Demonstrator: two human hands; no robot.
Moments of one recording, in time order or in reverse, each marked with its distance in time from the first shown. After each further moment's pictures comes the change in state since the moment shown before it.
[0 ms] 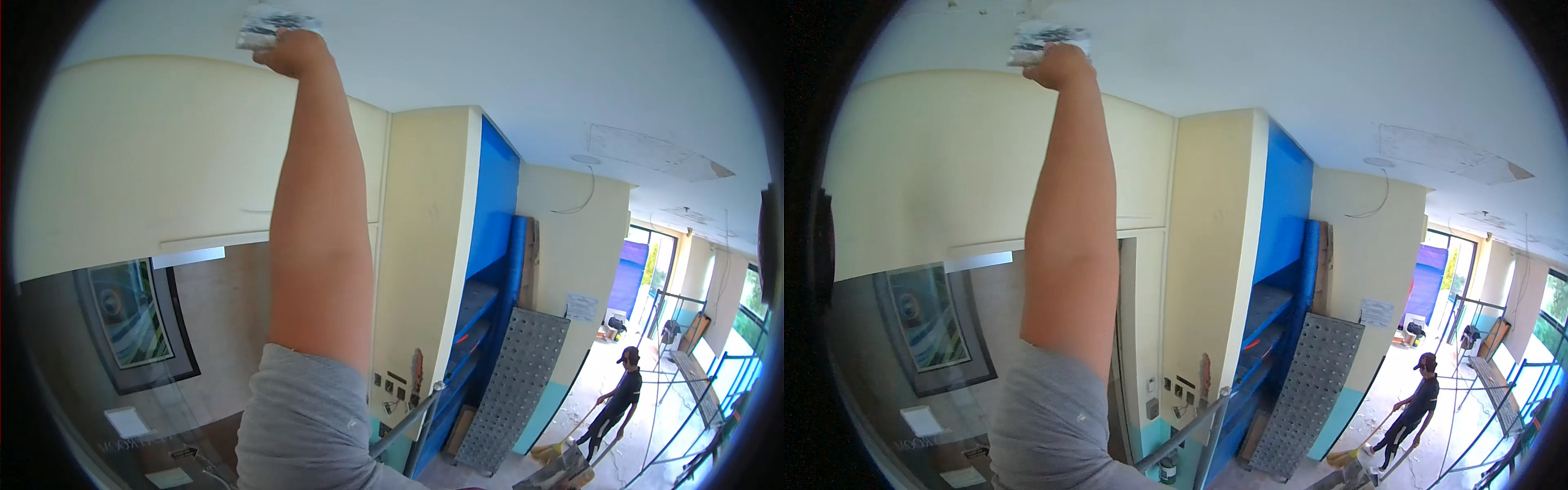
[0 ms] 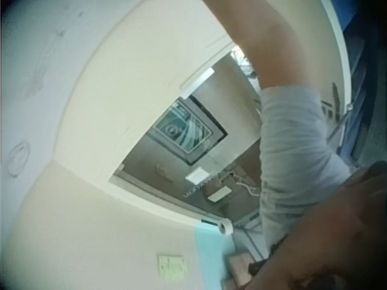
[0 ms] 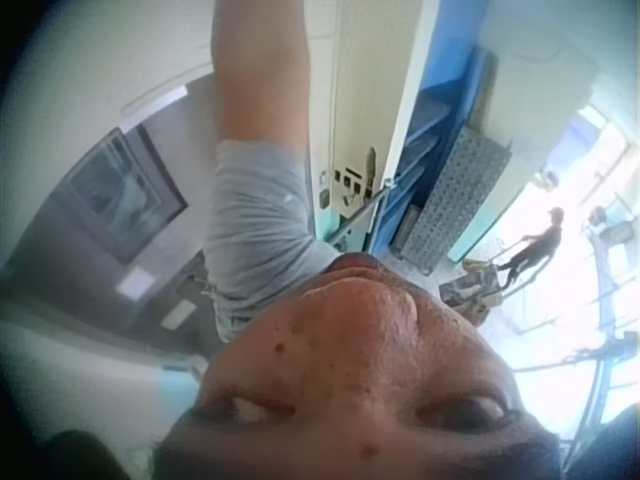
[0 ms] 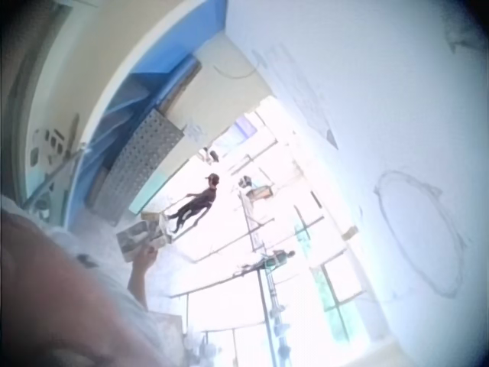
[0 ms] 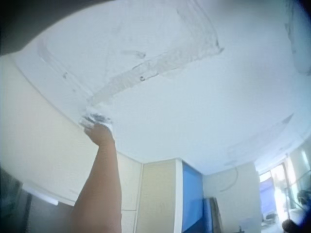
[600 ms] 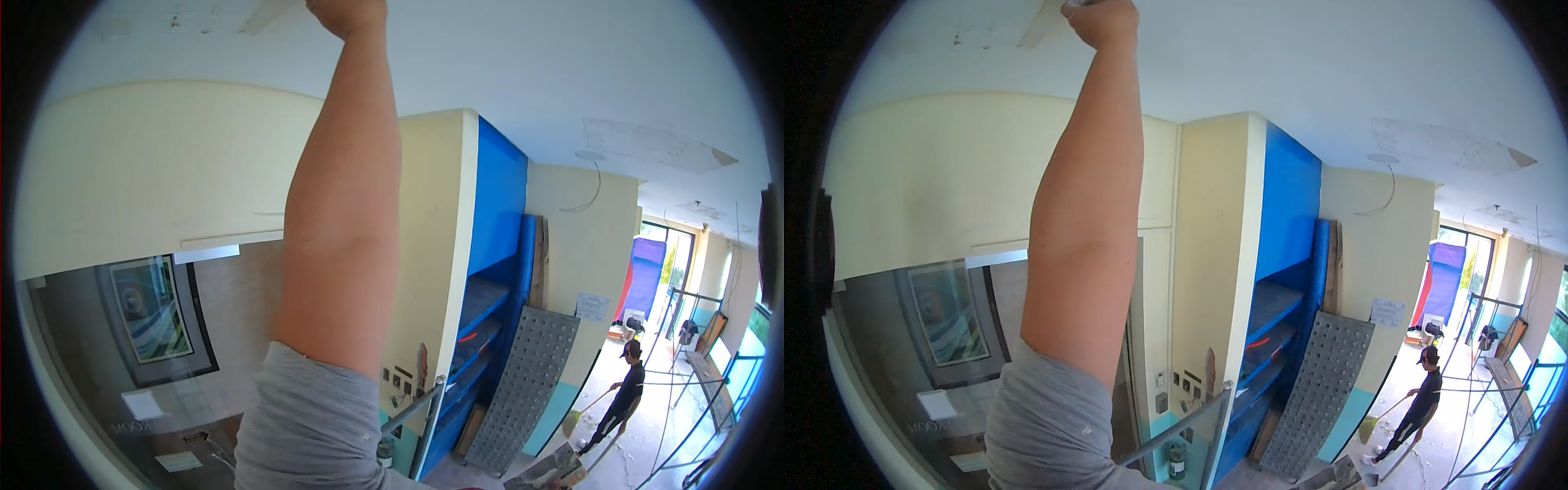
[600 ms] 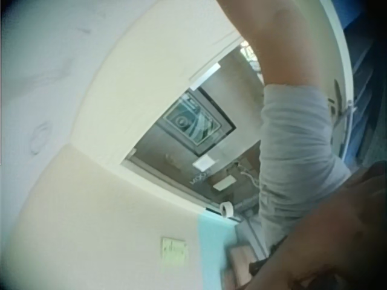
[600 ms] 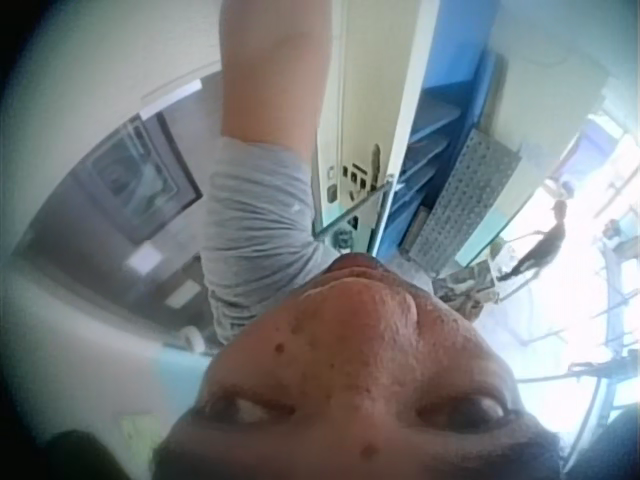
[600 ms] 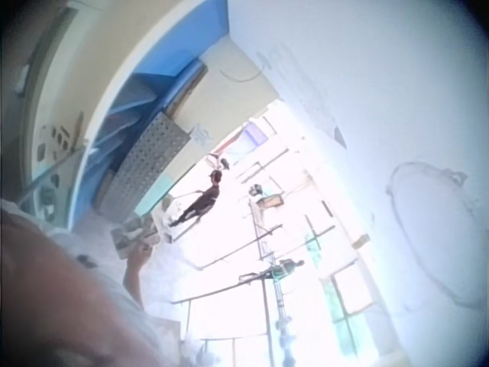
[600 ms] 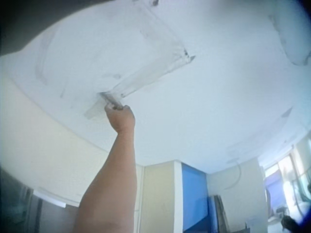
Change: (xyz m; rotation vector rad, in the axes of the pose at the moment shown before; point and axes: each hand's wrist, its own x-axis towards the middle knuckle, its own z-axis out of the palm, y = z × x) left_hand -0.151 0.117 0.048 0.040 -0.302 0.393; right_hand 0.024 0.010 -0.026 0.170 -0.150 0.050
